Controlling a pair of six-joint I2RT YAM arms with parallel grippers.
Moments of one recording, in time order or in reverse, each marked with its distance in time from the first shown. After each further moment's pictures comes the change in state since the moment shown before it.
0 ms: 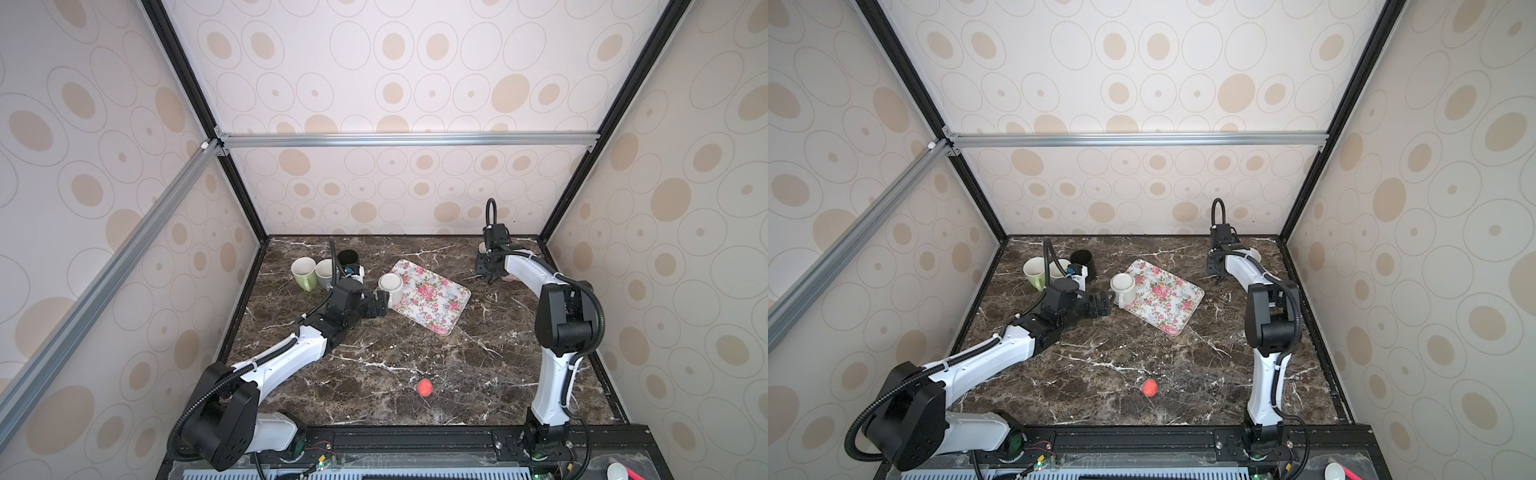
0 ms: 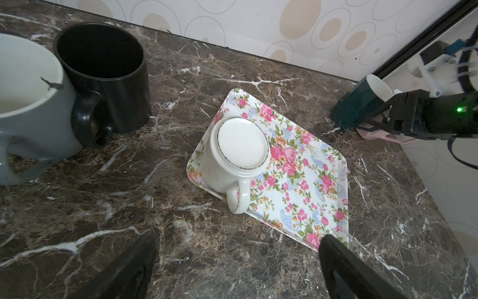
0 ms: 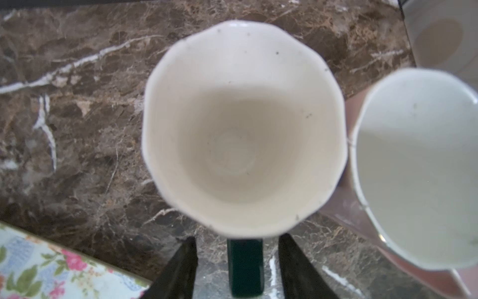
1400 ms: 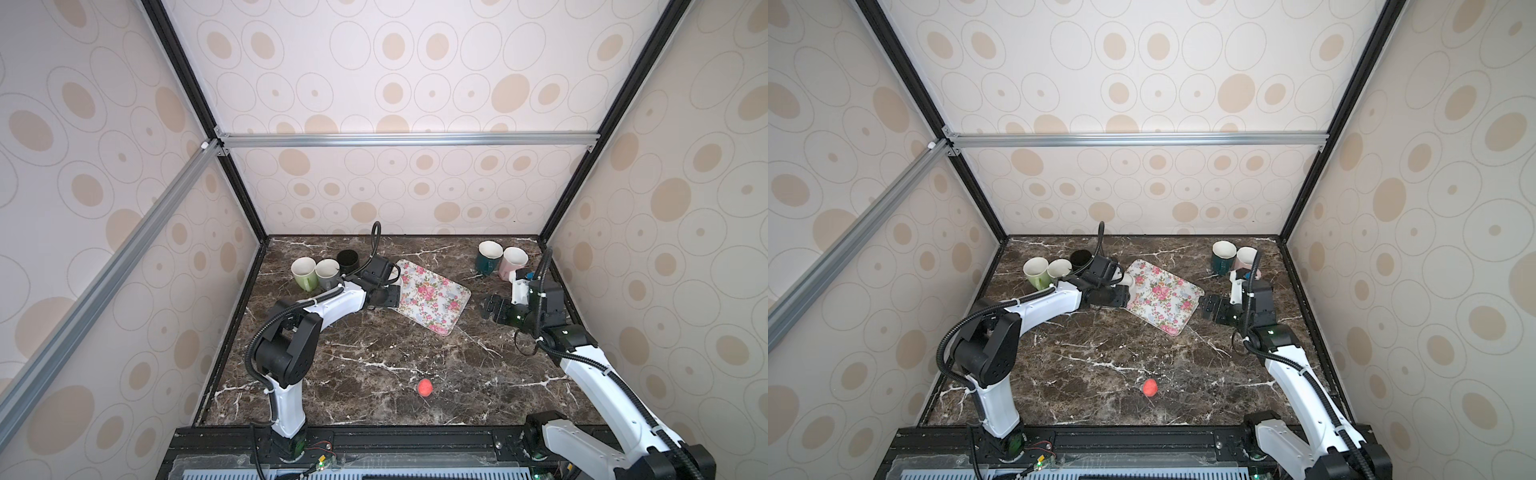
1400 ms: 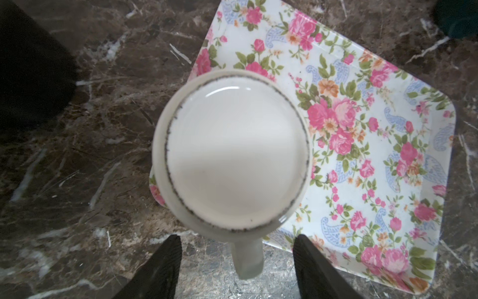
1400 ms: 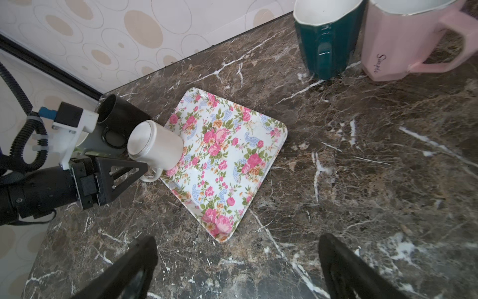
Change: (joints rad) left arm -0.018 0.533 0.515 -0.390 0.045 0.109; right arm 0.024 -1.085 -0.890 0.190 -0.444 0.203
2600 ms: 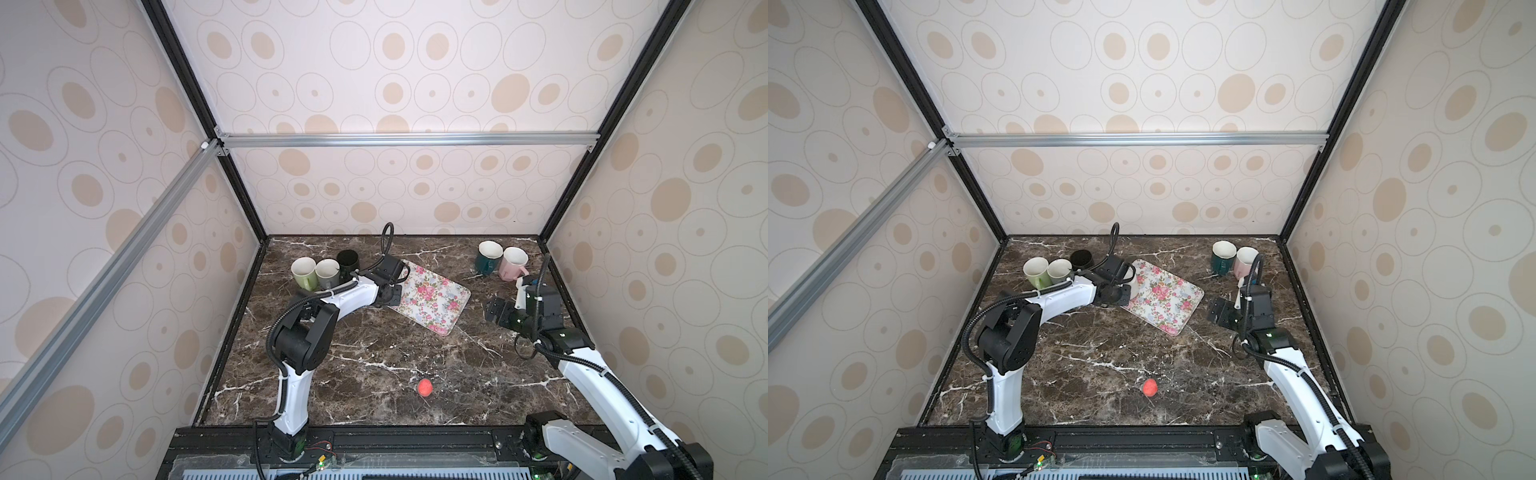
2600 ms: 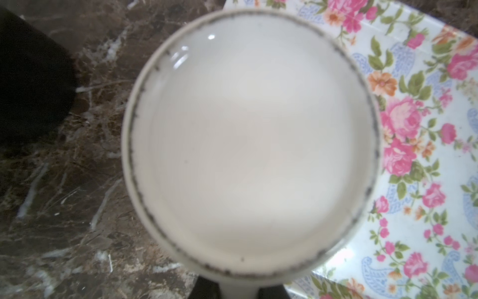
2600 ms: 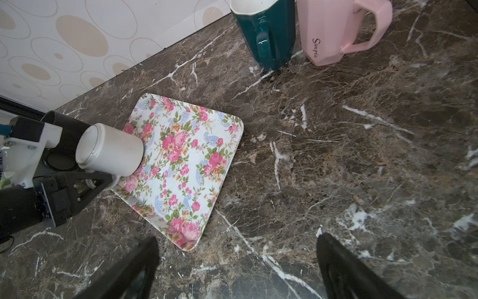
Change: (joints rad) left arm -0.019 0.148 0.153 -0.098 -0.116 0.001; right arm 0.000 0.018 -0.044 -0.015 0.142 0.058
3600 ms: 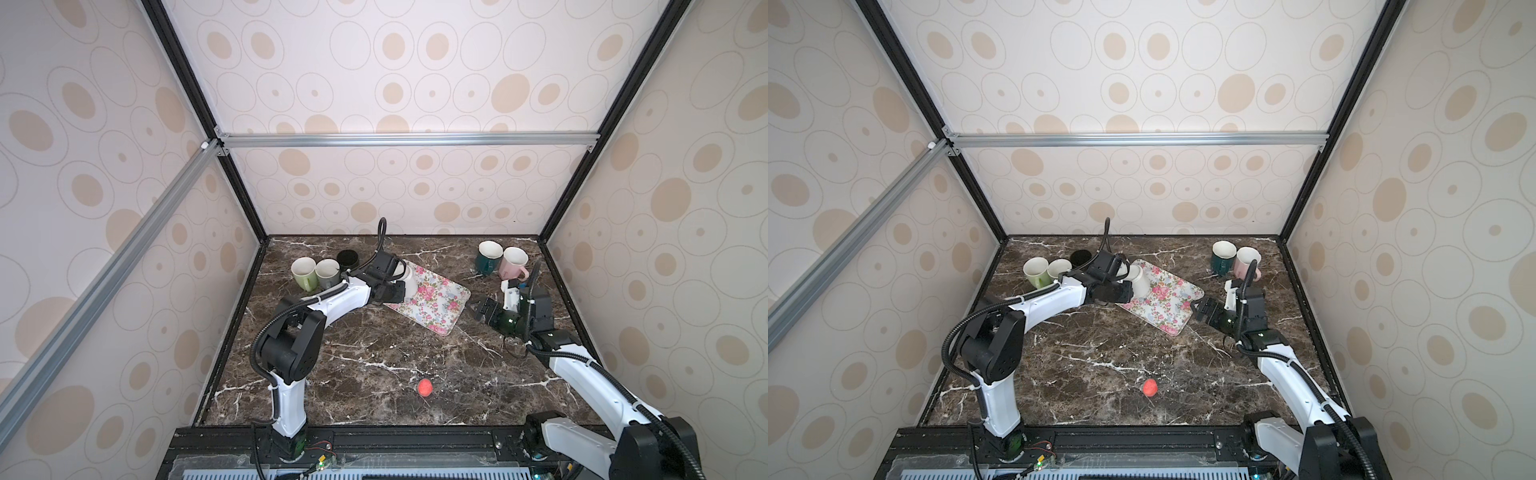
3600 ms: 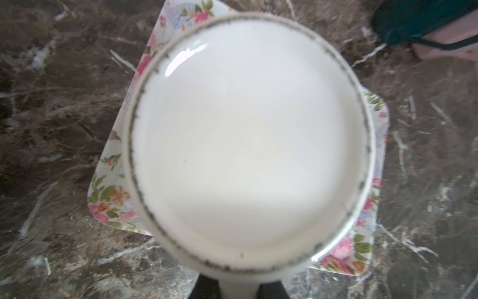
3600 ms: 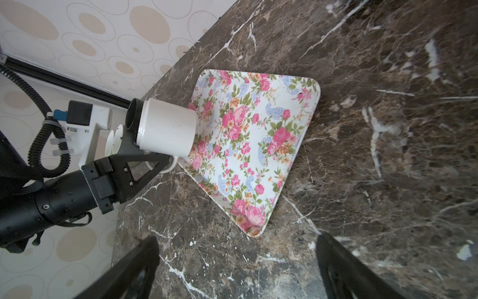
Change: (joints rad) left arm 0.013 -0.134 -0.072 0.103 0.288 -0.034; right arm 0.000 0.086 -0.095 0.245 -0.341 0.197
